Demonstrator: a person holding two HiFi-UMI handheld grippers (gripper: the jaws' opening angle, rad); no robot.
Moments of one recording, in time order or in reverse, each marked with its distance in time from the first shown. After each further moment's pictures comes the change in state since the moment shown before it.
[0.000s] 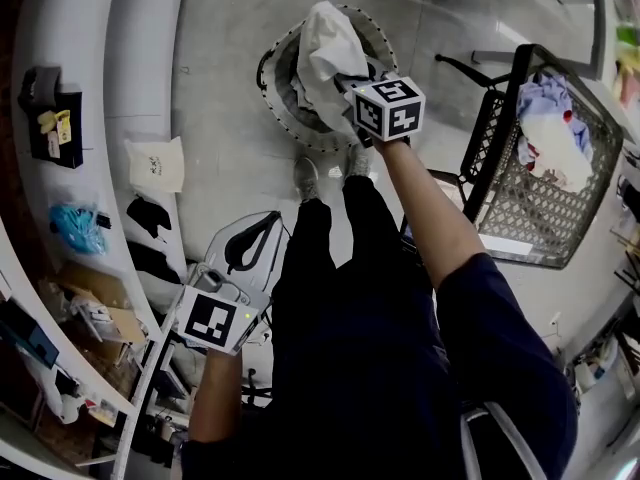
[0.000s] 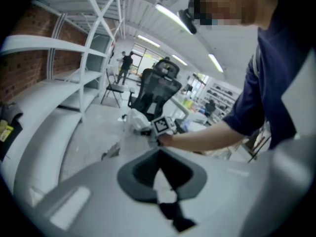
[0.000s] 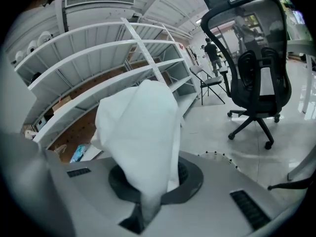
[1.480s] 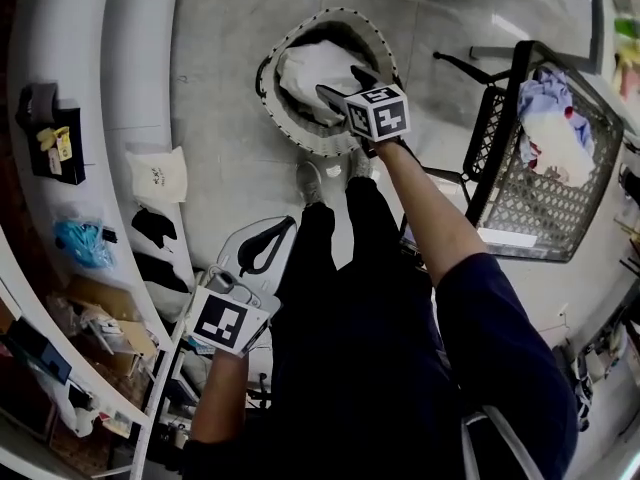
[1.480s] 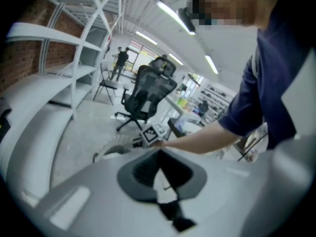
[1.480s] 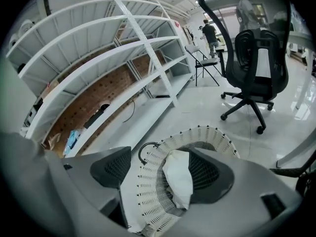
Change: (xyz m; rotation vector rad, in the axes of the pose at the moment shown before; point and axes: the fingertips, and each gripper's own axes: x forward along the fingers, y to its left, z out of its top) left arm 0.012 -0.001 0.000 -0.017 0.016 -0.091; right arm 0.019 -0.024 -0.075 0.024 0.236 -0.078
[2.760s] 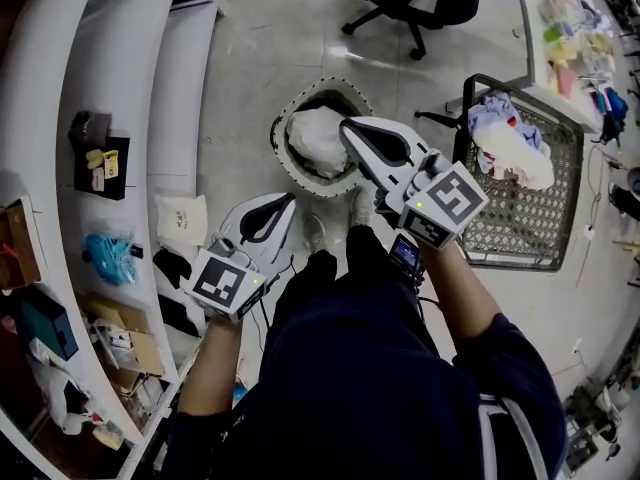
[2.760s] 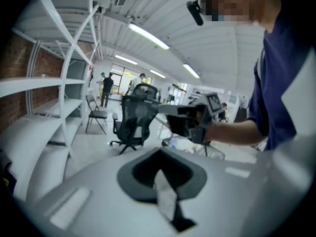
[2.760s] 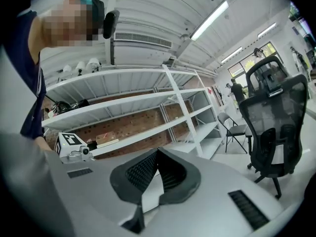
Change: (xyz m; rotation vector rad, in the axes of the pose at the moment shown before) left arm -0.049 -0.053 0.105 0.261 -0.174 -0.029; right arm -0.342 0.207 0.199 -0.222 -0.622 0.271
